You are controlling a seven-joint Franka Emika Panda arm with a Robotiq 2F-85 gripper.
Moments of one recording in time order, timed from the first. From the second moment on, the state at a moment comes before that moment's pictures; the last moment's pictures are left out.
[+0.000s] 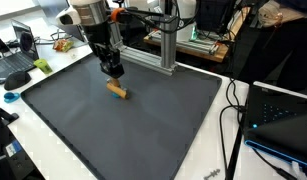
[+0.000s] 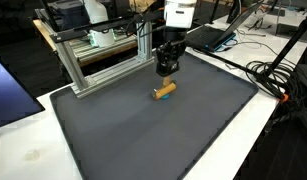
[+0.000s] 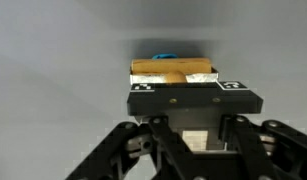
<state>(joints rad) 0.00 0.41 -0.02 -1.83 -0.05 2.25 0.07</state>
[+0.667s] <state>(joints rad) 0.06 0.32 -0.02 -1.95 -0.15 2.35 0.09</state>
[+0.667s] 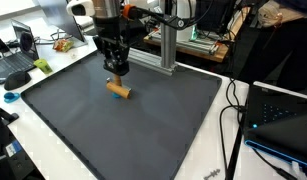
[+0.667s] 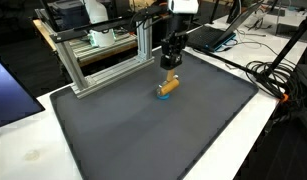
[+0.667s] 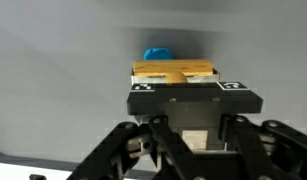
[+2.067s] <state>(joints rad) 0.02 0.16 -0.07 -1.92 0.00 2.15 0.83</state>
